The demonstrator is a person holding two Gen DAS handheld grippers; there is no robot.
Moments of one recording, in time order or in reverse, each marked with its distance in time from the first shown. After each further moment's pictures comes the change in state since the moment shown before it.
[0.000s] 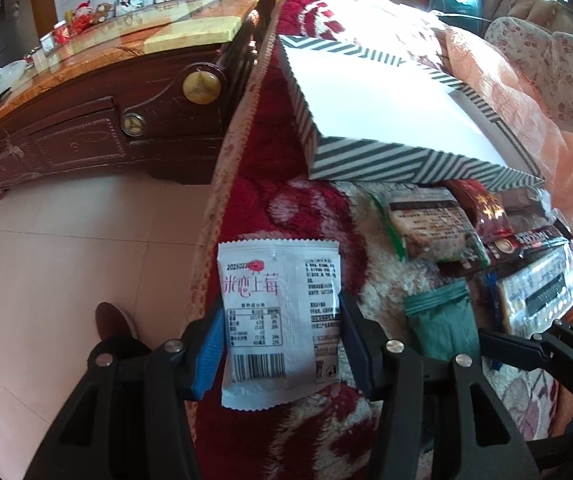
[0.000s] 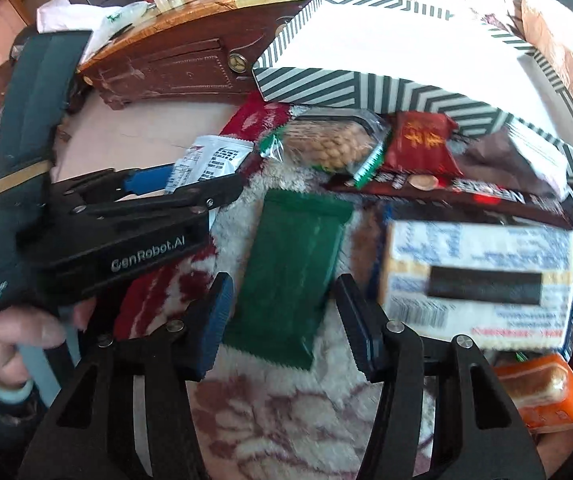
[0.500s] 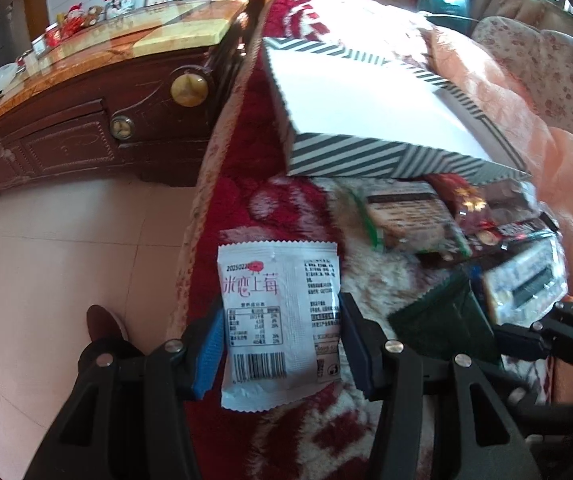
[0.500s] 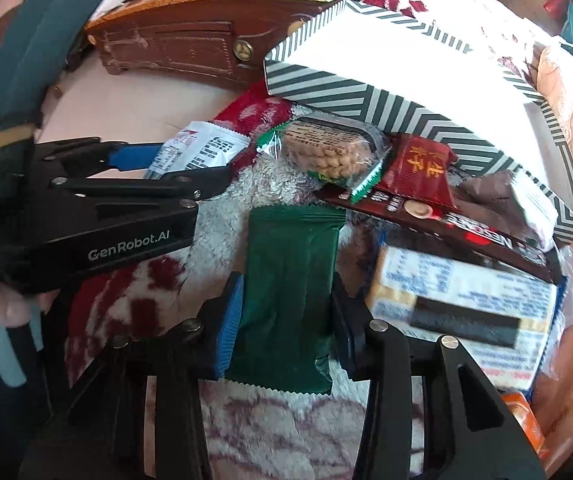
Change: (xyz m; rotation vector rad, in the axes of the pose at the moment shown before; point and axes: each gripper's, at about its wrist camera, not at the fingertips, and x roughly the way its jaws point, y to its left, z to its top) left arm -0.007 -0.007 -0.006 0.025 -0.010 -0.051; right arm -0.005 0.019 -0.007 -0.172 -0.007 -0.072
